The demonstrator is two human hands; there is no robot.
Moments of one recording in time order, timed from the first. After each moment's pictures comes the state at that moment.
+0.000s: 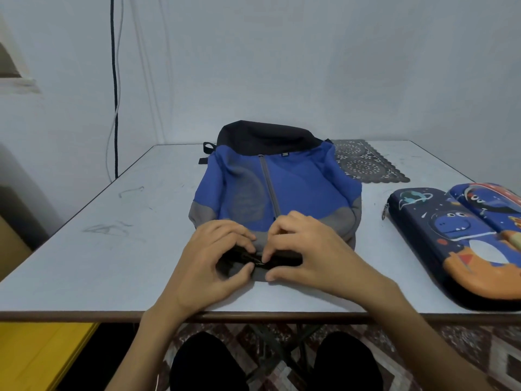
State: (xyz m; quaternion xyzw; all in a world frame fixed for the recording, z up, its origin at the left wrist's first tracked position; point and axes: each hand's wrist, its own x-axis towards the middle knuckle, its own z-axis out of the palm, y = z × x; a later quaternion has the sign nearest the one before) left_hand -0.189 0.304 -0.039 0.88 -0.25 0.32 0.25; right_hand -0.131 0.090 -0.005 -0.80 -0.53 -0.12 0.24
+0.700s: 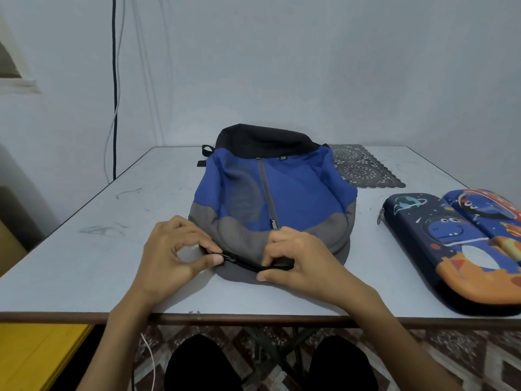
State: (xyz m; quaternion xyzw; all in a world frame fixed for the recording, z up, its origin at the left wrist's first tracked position) left_hand -0.192 0.340 -0.034 0.89 -0.10 0.31 0.32; right_hand -0.123 0.097 -0.029 -0.81 -0.48 -0.08 0.32
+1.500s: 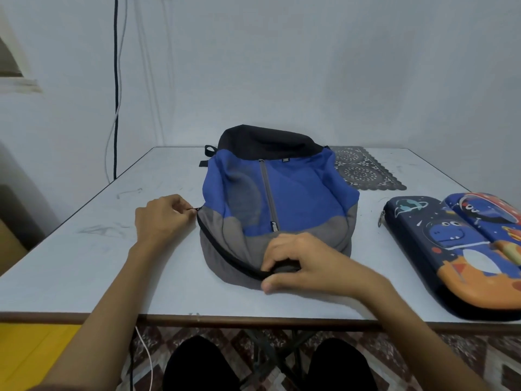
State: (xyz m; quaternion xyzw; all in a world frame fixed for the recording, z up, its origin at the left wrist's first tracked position) left_hand -0.111 0.385 -0.038 0.91 0.22 0.27 0.23; right_hand -0.116 0.089 -0.013 -0.78 -0.54 0.03 0.30
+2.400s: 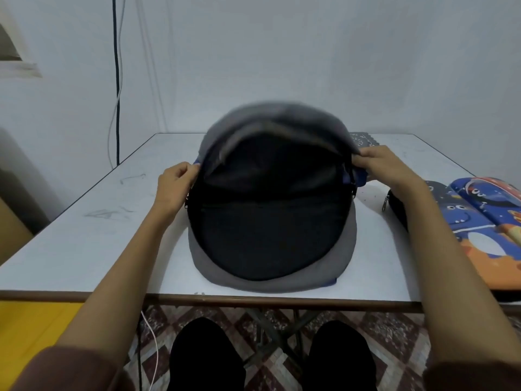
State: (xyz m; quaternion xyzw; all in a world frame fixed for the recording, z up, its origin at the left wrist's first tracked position) left_hand -0.093 0.383 -0.022 0.80 0.11 0.25 0.53; right_hand 0.011 0.014 0.029 -0.85 -0.15 0.01 0.51
